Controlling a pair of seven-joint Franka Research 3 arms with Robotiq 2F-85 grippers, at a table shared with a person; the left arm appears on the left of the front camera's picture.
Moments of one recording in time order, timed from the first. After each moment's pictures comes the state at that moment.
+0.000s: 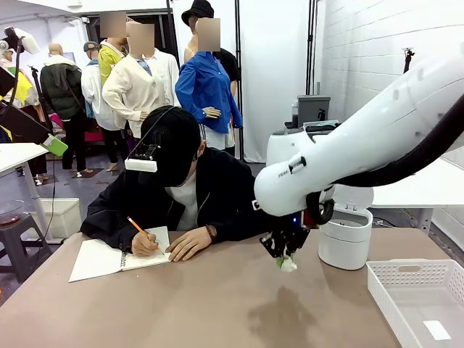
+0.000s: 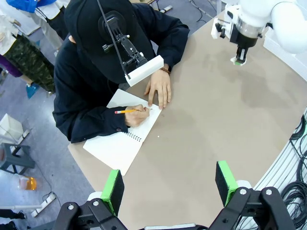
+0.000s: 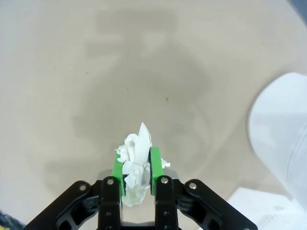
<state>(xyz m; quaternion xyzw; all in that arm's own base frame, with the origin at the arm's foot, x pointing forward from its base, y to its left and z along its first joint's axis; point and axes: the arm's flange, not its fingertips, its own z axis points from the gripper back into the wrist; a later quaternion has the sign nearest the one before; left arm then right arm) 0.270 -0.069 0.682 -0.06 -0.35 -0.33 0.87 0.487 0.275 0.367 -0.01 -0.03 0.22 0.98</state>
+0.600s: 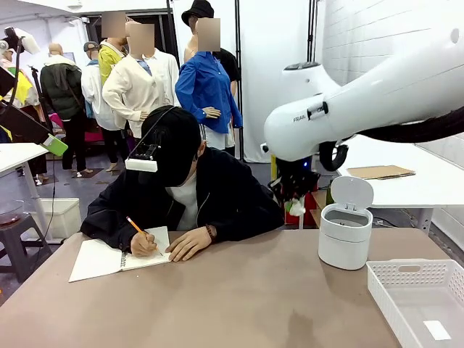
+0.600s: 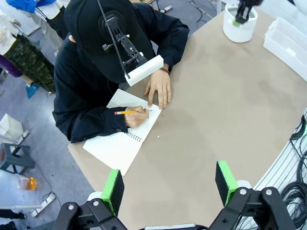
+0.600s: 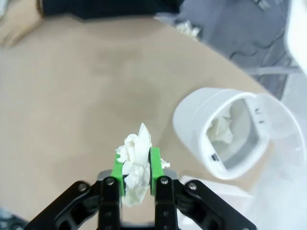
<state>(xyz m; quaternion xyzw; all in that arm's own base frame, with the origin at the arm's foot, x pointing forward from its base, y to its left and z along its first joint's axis) 0.270 -0.069 0.682 -0.06 -0.35 -0.33 0.87 0.513 0.244 0.502 -0.04 -0.13 0.20 0.97</state>
